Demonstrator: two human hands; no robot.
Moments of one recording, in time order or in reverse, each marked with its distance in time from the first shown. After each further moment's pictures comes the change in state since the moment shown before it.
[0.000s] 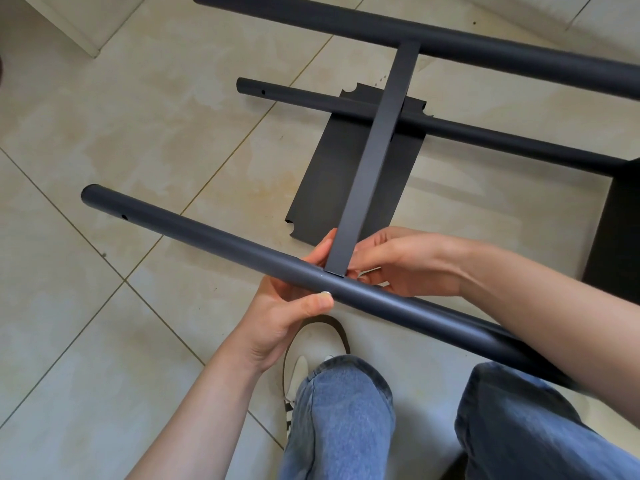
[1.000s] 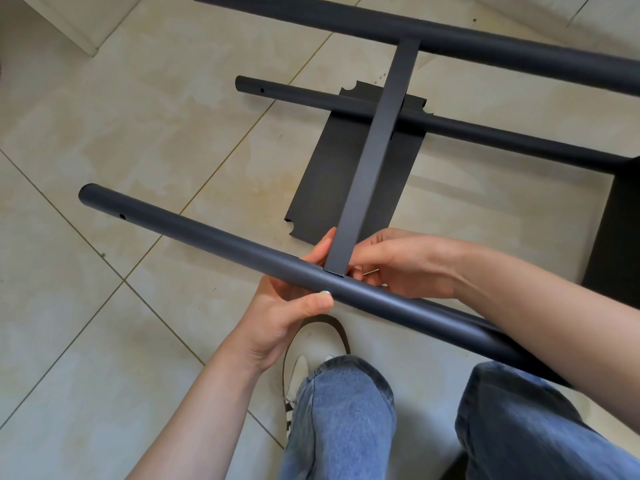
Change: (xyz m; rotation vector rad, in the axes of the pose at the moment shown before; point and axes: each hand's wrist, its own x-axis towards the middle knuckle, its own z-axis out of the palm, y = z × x) left_hand 0.002 0.000 0.001 -0.004 0.007 -0.008; right_hand 0.003 -0.001 0.008 -0.018 0.055 0.014
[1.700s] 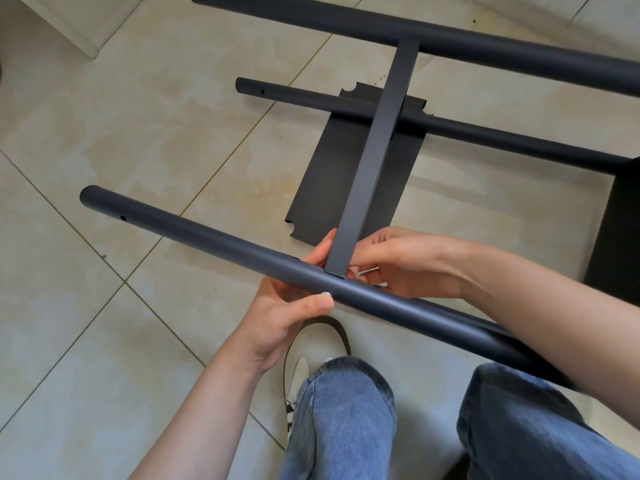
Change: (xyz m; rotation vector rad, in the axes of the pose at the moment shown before) left_hand 0.000 -0.001 -0.001 -0.006 0.014 0.000; right_hand -0.003 0.000 -0.004 -0.004 -0.041 -0.042
